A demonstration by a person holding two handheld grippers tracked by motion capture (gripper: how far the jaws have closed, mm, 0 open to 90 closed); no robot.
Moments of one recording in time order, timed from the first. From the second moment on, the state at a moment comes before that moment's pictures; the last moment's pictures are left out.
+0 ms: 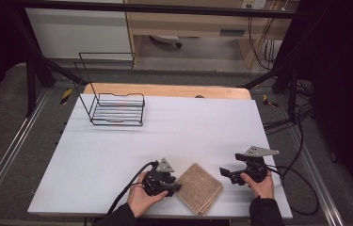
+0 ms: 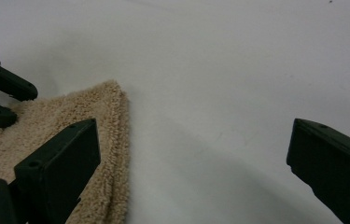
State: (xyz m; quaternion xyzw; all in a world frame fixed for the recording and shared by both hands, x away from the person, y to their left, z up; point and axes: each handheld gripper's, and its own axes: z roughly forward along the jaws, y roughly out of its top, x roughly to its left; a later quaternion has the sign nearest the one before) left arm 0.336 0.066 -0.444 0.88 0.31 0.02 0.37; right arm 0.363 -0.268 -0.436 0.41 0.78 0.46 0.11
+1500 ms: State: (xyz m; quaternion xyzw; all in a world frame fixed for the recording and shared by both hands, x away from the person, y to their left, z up) left arm 0.325 0.057 -0.446 0.88 0.31 0.03 0.36; right arm 0.356 -0.201 -0.454 0.40 0.83 0.40 0.06
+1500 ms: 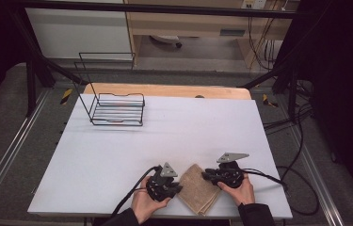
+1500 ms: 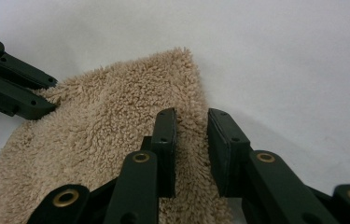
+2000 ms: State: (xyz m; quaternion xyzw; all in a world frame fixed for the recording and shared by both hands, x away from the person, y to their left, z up) left arm 0.327 0.060 -0.443 0.87 0.32 0.02 0.37; right arm 0.358 -0.201 -0.450 0.40 0.83 0.40 0.03
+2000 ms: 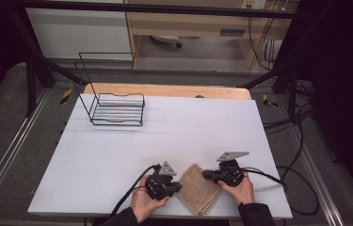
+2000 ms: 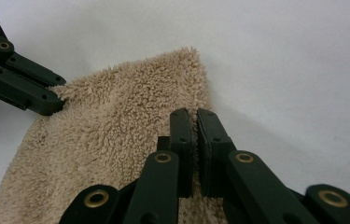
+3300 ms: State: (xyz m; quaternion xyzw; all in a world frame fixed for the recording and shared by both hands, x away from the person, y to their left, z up) left arm 0.323 0.137 -0.437 0.85 0.38 0.09 0.35; right arm 0.409 -0.089 -0.447 0.31 0.85 0.41 0.06
